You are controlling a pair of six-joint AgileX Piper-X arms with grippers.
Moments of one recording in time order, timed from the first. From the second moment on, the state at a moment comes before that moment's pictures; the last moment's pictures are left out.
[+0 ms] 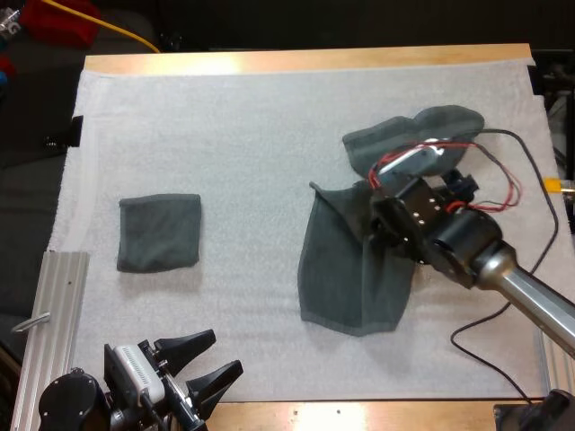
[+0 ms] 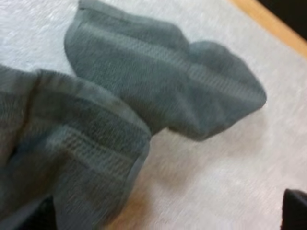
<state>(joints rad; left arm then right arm) 0.05 -0.01 -0.55 1.04 0.95 -1.95 0.72 1.33 -1.09 0.89 0.58 -1.87</state>
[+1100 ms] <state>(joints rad) 0.05 -0.01 -0.55 1.12 0.95 -1.95 0.91 0.90 -0.80 1.20 0.20 -1.33</state>
